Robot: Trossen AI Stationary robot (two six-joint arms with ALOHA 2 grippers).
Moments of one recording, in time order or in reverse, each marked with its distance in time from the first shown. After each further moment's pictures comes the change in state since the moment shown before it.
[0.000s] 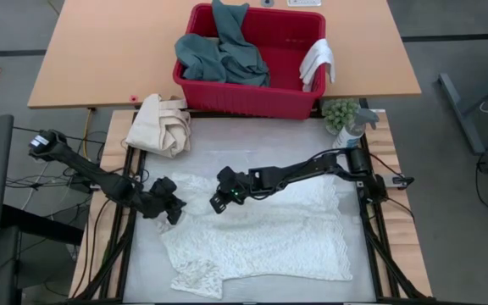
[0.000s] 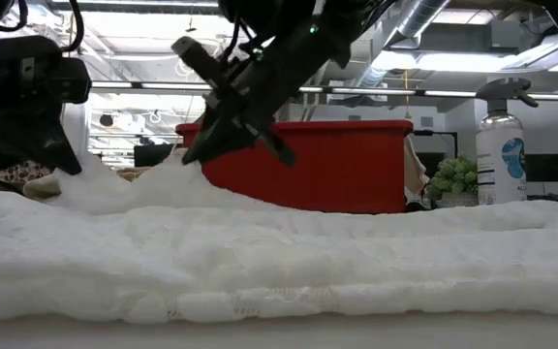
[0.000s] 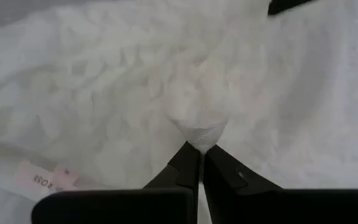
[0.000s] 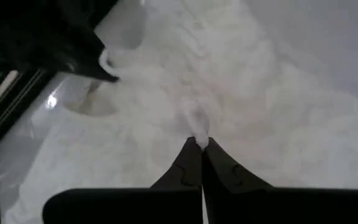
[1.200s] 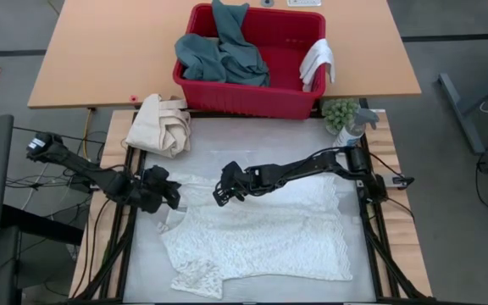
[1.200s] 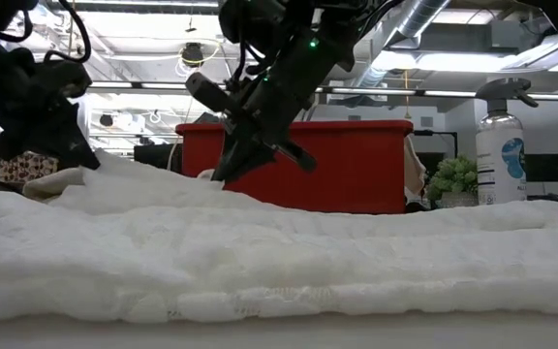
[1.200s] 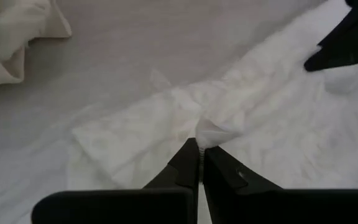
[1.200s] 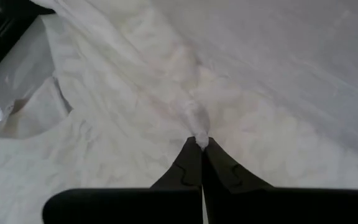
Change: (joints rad) left arm 0.062 -0.078 -0.005 -0.177 -0.248 -0.013; right arm -0.019 0.010 0.000 -0.113 0.128 0.049
